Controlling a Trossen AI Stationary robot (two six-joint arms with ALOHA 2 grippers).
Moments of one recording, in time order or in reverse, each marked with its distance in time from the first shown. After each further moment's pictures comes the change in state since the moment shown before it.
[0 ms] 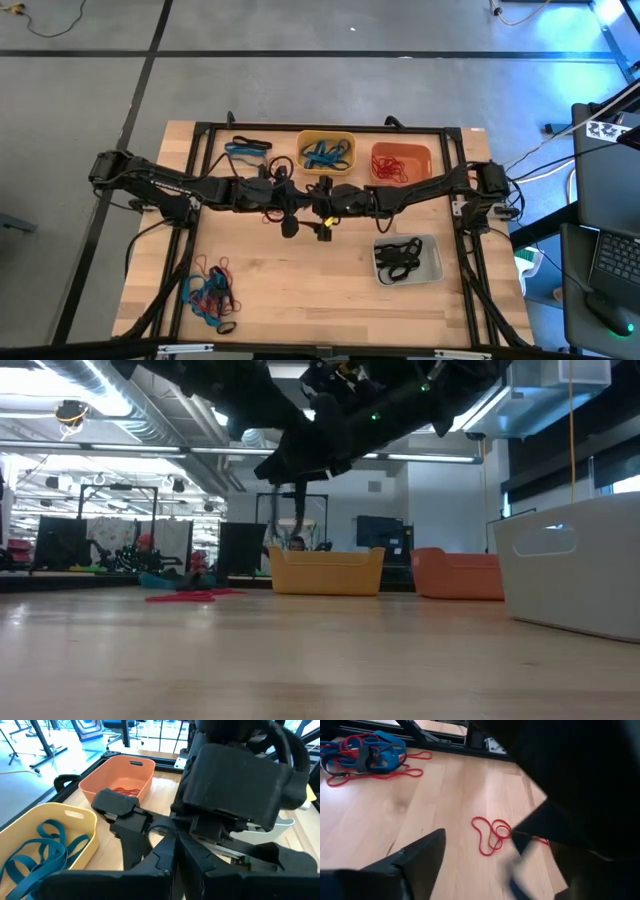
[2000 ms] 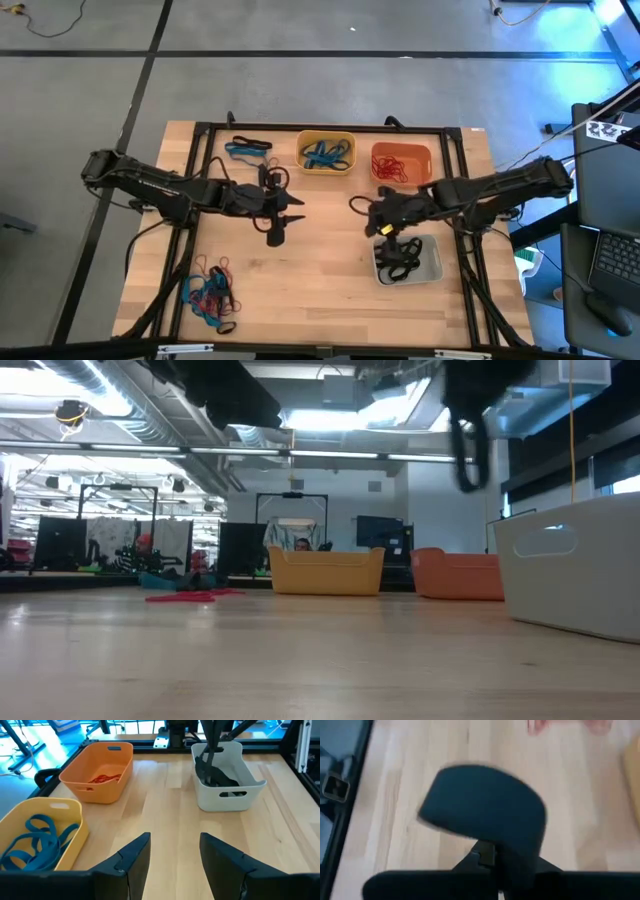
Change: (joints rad) left arm -0.068 -0.090 0.000 -0.190 0.030 0.066; right arm 0.192 -0.521 0.001 -1.008 -0.062 0.360
